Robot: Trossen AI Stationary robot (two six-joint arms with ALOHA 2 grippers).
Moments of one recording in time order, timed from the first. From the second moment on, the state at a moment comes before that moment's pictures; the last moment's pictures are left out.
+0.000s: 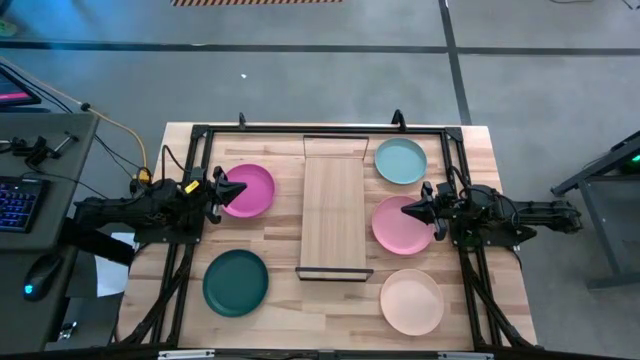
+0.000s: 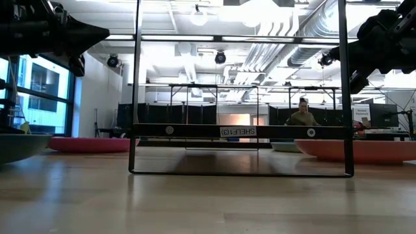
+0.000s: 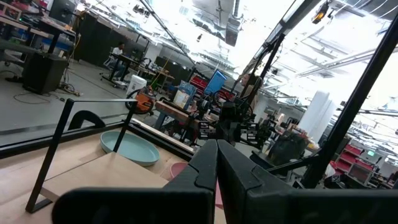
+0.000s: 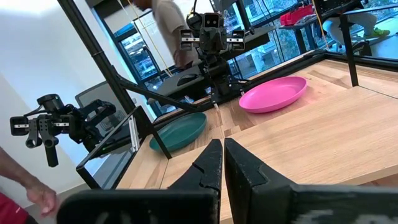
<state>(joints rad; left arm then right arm) 0.04 0.01 0.01 0.23 -0.19 -0.40 -0.02 0.01 0.01 0.03 -0.07 0.43</state>
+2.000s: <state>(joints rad) 0.04 0.01 0.01 0.23 -0.19 -0.40 -0.47 0.94 0.62 -0.62 0.29 1.15</state>
